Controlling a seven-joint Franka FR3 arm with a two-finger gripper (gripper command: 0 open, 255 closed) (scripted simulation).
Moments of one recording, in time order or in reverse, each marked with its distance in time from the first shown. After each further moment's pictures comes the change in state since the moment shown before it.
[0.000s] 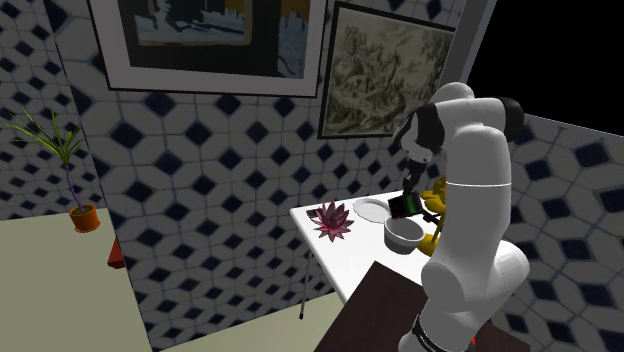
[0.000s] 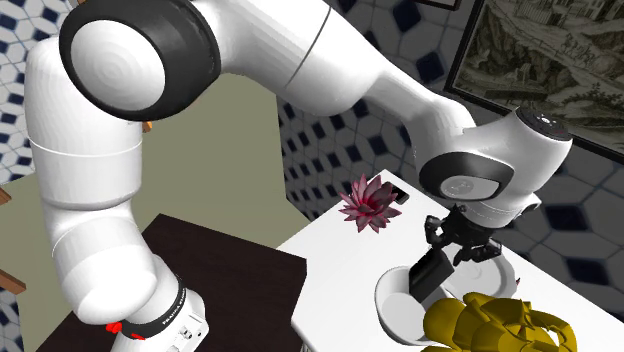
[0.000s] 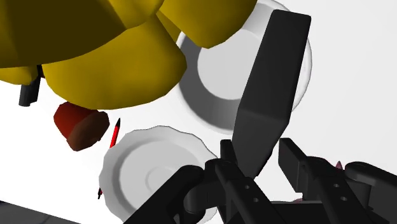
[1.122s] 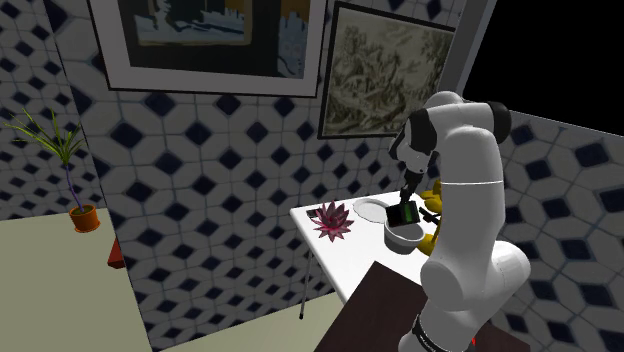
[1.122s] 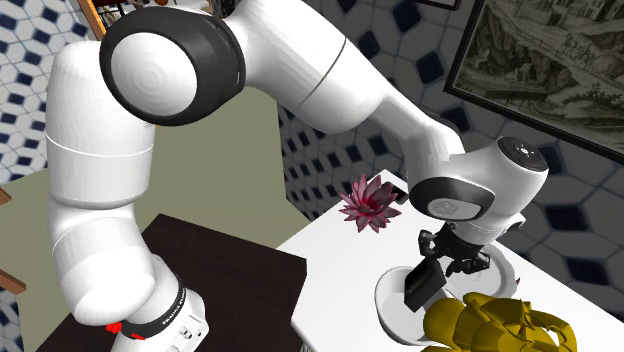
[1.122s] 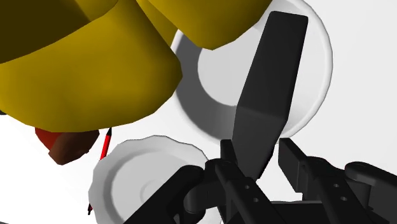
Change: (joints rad) arm -0.028 0.074 0.037 -0.032 0.064 0.094 -0.041
